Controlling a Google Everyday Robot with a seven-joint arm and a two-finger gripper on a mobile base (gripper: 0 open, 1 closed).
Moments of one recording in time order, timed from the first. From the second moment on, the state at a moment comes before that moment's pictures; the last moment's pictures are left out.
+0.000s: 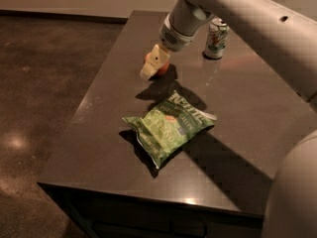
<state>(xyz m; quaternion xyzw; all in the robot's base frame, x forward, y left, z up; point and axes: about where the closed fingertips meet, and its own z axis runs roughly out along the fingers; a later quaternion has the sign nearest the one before) 0.687 -0.018 0.888 -0.48 0.84 0.07 0.26</state>
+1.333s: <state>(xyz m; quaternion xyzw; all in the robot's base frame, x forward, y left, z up) 0.704 -0.025 0.870 -0.49 0.83 0.07 0.23</state>
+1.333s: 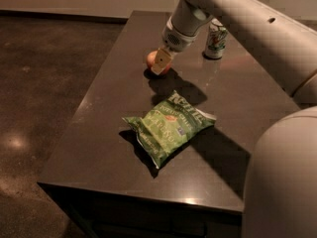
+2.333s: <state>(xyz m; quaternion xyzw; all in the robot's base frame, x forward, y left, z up) 0.704 -0.129 0.896 -0.38 0.89 0.03 0.25</state>
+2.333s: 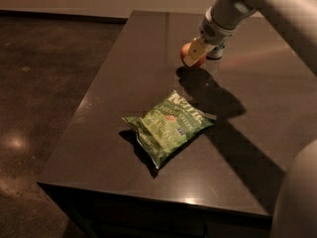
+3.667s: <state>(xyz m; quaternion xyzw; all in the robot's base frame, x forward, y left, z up) 0.712 -0.217 0.875 -0.29 0.91 0.00 0.28</state>
